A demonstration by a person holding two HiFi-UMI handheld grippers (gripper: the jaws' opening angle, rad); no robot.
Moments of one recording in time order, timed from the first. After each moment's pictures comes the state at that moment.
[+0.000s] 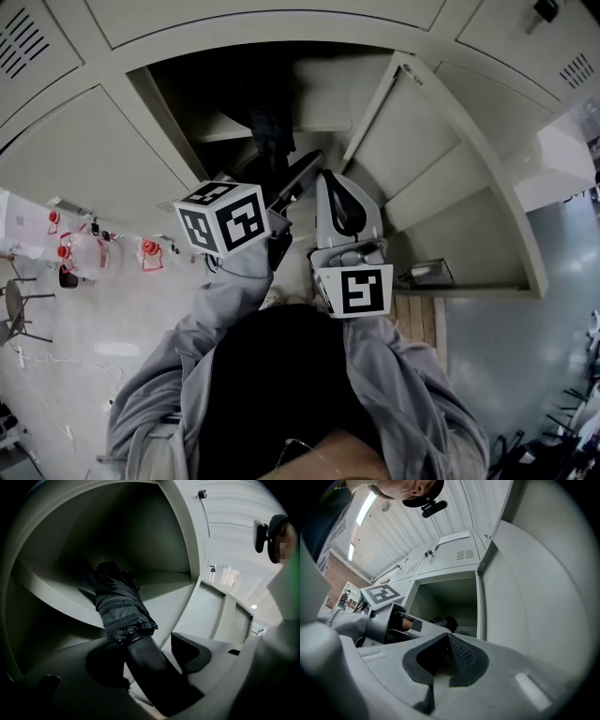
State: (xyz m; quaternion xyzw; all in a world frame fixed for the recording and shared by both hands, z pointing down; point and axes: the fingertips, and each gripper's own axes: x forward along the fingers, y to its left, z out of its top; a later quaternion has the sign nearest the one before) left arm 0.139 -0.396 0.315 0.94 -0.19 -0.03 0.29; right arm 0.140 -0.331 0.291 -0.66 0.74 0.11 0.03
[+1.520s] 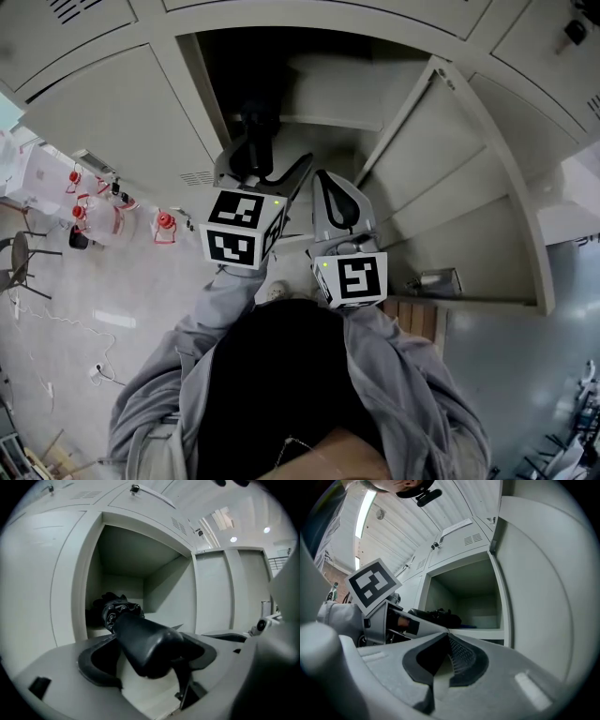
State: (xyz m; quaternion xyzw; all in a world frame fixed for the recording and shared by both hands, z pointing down) left arm 0.066 -0.407 0.327 0.90 -0.41 0.10 0.05; right arm 0.104 -0.341 0.326 -0.59 0.80 0.06 0.02
